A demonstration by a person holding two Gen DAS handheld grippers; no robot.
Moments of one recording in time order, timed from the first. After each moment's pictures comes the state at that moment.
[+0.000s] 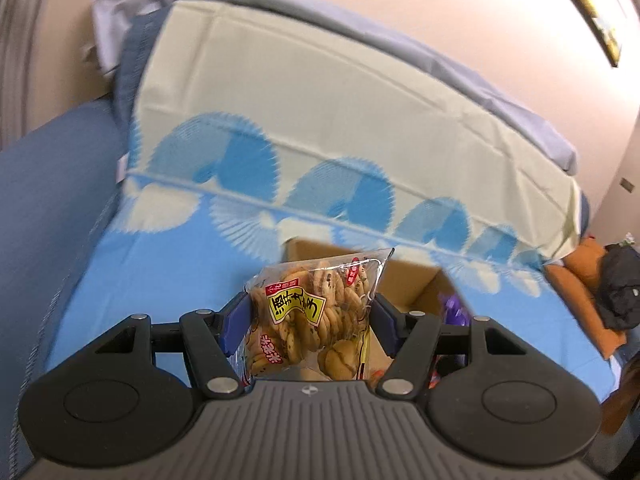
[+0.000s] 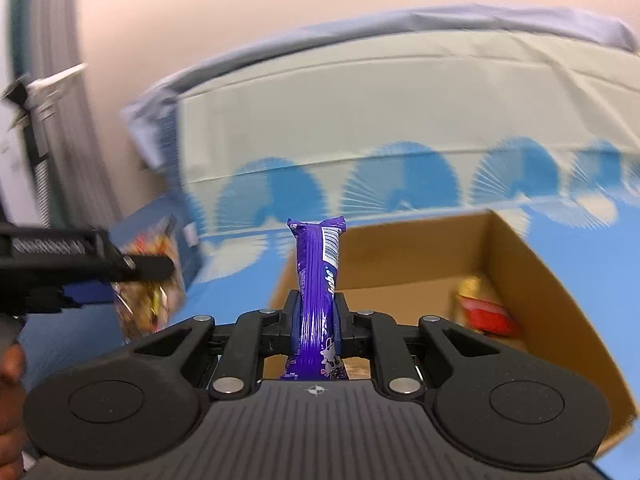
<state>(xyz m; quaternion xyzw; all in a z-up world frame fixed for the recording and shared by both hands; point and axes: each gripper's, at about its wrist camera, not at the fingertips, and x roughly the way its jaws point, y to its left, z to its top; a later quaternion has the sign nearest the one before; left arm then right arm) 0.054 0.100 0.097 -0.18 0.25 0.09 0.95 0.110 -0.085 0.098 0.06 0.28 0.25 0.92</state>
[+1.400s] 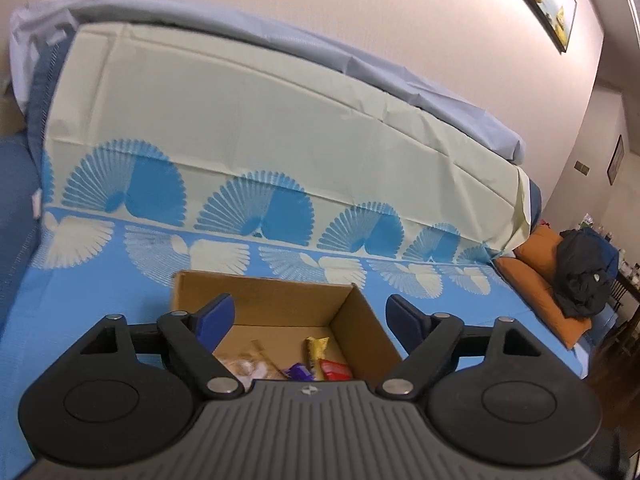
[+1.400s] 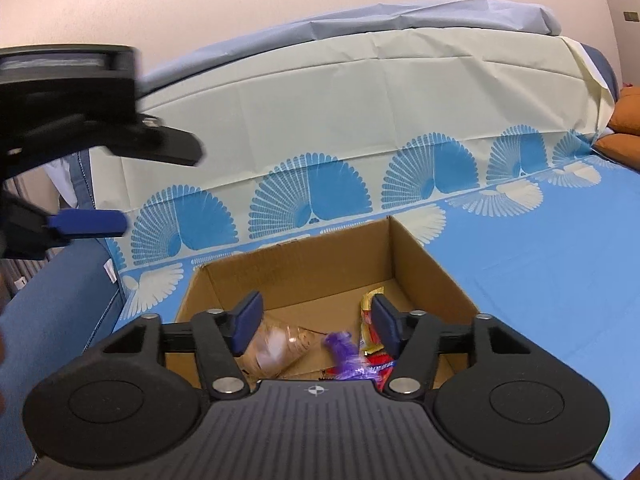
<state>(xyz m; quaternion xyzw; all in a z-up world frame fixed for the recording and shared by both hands) 0.091 0.031 0.130 -0.16 0.23 0.02 0.96 0.129 -0.119 0.094 0.07 0.27 0.17 0.95</state>
